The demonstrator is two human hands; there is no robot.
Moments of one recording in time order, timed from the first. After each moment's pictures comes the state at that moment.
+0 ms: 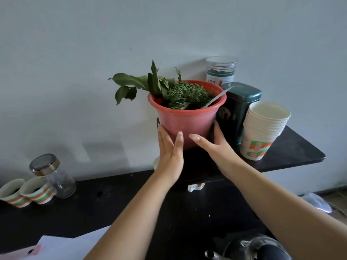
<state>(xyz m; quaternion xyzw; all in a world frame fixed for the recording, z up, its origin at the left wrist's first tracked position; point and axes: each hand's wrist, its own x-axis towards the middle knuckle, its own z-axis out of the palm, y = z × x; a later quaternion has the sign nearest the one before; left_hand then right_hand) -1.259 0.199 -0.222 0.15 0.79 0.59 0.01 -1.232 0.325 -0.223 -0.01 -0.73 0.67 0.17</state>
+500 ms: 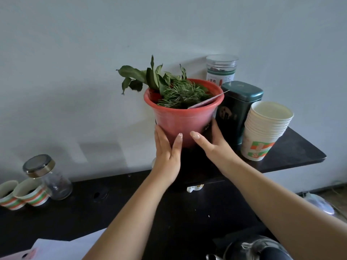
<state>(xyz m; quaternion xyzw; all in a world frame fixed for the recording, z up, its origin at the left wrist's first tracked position) -1.266 0.193 -0.228 0.16 0.81 0.57 0.01 -1.237 0.320 -0.218 -0.01 -0.75 0.63 0.18</state>
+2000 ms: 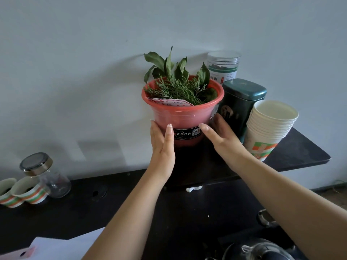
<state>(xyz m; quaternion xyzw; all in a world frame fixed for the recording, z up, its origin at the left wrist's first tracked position) -1.280 0.194 -0.226 0.15 0.74 0.66 -0.01 -1.250 0.346 -0.220 -0.04 -0.77 0.62 0.15</state>
